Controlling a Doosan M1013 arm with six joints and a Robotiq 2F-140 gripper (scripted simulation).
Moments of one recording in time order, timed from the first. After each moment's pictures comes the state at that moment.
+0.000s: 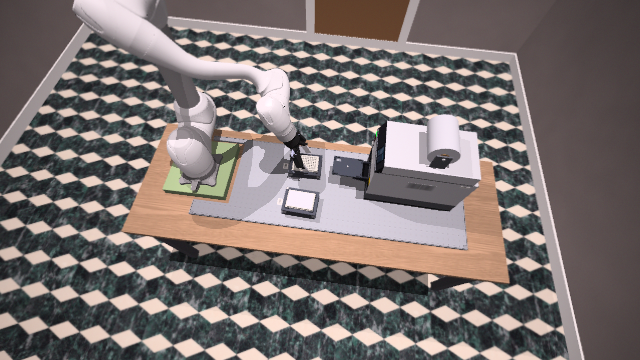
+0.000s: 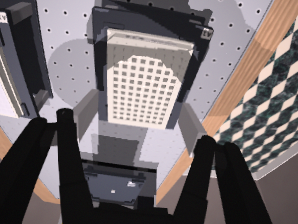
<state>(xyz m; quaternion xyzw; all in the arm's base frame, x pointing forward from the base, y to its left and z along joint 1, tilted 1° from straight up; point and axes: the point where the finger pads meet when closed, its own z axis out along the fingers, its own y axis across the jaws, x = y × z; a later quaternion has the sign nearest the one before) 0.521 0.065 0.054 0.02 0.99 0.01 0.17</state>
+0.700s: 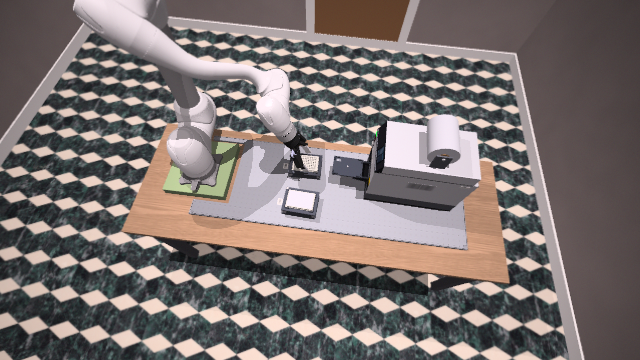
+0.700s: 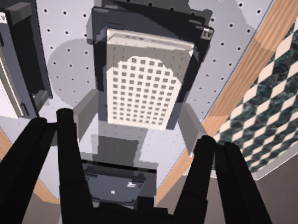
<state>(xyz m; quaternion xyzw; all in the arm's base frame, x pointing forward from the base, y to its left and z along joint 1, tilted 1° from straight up) 0.521 0.065 0.053 0.02 0.99 0.01 0.17</state>
